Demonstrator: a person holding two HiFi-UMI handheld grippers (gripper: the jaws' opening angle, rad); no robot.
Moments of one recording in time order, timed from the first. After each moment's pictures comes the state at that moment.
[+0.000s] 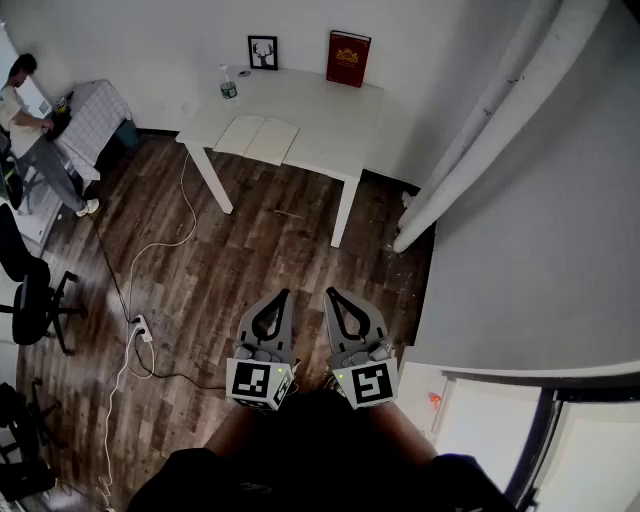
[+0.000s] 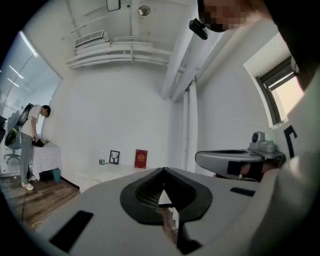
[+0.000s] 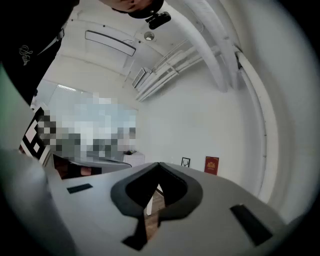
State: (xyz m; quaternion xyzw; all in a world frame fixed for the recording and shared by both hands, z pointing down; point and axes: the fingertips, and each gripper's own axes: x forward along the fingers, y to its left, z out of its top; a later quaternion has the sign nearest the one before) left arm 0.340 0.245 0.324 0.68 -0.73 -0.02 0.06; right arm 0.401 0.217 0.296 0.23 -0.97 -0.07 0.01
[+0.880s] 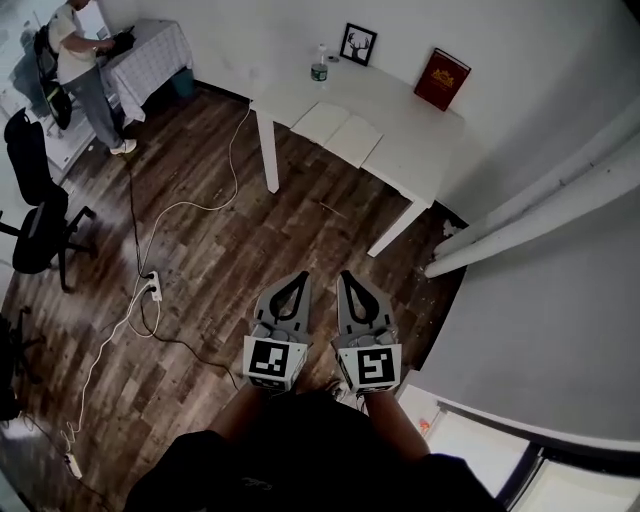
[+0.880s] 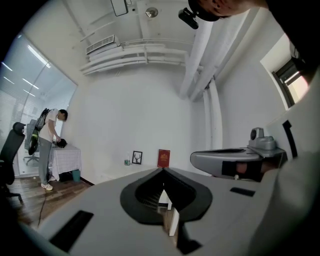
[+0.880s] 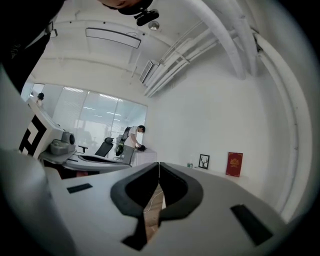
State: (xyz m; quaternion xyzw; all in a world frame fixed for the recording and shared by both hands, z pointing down) left arm 0.196 0.274 0.345 0.61 -0.79 -0.02 0.06; right arm 0.244 0.235 0.329 0.17 -0.98 -0.06 0.03
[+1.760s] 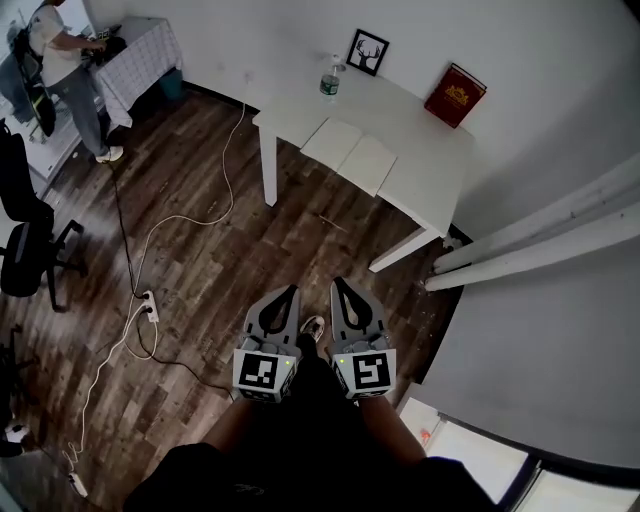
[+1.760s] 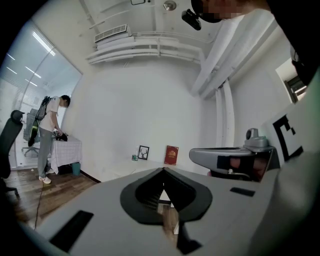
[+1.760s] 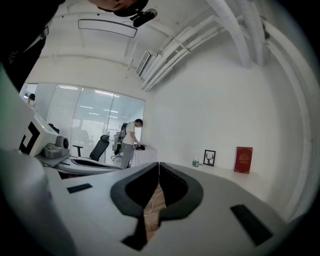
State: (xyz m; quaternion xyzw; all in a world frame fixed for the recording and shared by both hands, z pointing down) left arm 0.061 0.249 0.376 0.61 -0.79 -0.02 0.10; right arm 0.107 0.196 0.344 0.18 -0.98 -0.03 0.05
